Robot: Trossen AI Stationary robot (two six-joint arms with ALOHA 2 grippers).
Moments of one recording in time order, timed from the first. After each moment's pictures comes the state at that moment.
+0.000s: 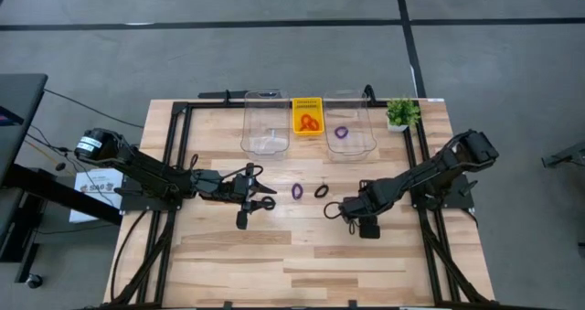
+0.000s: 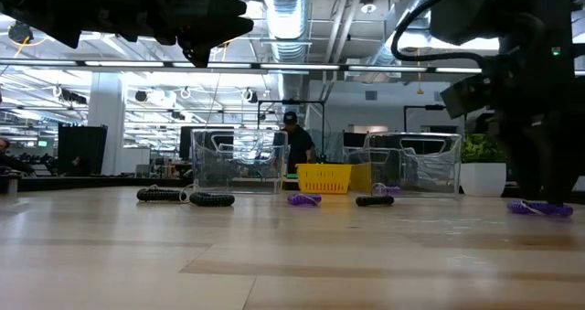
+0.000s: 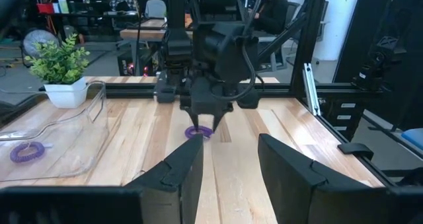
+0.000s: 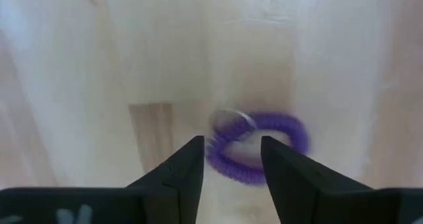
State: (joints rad) left arm -0.28 1.32 0.41 0.85 -0.16 0.00; right arm 0.35 1.61 0.84 -0.81 -0.03 0.37
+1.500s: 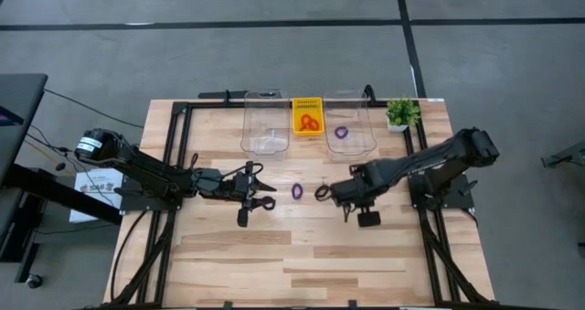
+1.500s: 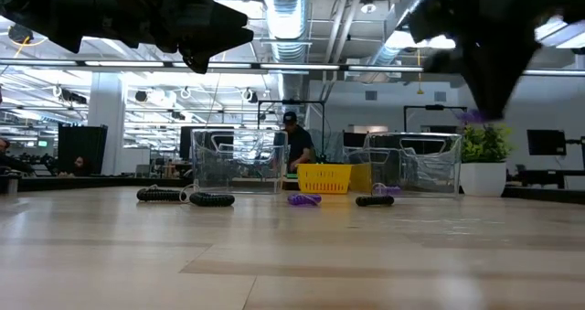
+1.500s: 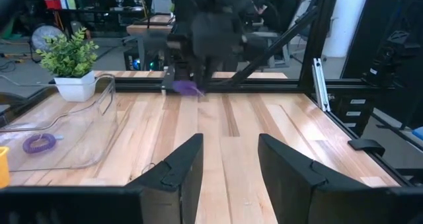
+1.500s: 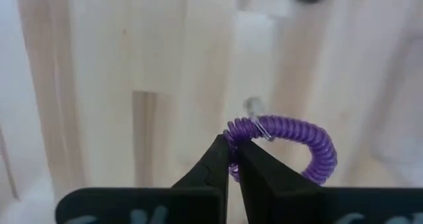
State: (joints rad) left arm -0.26 1.32 0.40 0.85 -0.16 -0.01; right arm 0.23 1.58 1.21 -1.21 0.02 0.07
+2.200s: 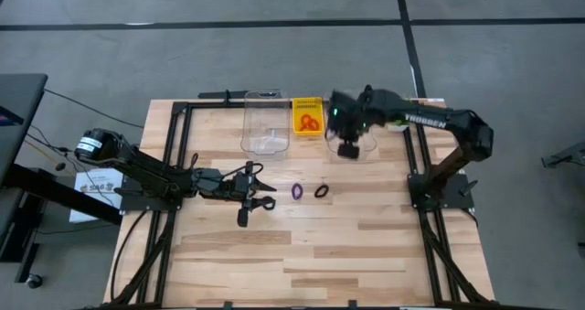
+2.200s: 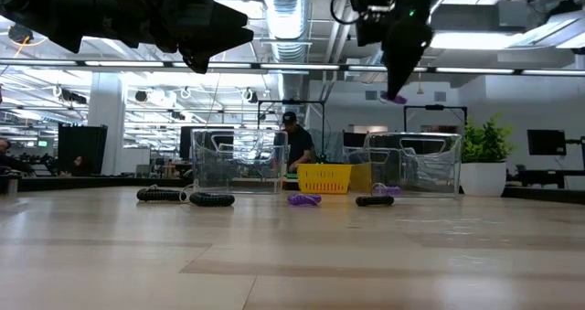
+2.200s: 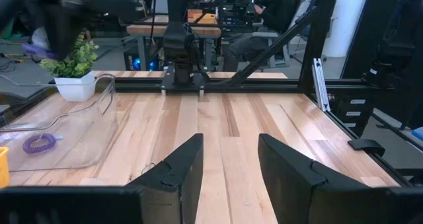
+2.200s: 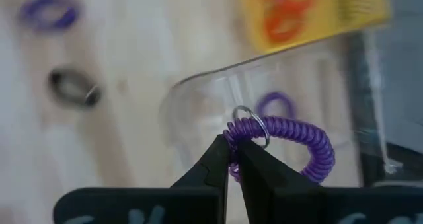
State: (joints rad) left arm -0.26 1.32 0.40 0.85 -0.16 -0.01; right arm -0.37 1.57 1.44 -1.14 0.08 -0.23
